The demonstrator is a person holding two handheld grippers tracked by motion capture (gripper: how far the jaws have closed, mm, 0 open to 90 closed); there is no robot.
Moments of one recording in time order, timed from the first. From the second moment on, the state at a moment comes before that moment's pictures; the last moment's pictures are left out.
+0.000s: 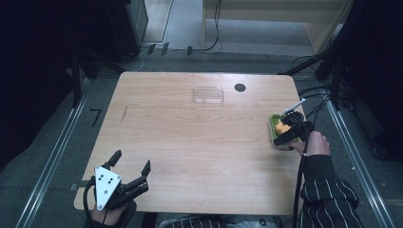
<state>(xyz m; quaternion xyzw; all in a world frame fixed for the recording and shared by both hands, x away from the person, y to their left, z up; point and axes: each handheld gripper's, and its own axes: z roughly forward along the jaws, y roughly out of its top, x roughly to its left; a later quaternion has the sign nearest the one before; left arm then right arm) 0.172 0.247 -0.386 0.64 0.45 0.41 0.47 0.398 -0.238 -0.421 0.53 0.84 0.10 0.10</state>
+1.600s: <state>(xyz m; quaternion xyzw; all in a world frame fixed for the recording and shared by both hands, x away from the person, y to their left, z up) 0.172 0.247 -0.386 0.64 0.45 0.41 0.47 0.275 -0.209 -0.458 0.46 0.88 0.08 0.06</state>
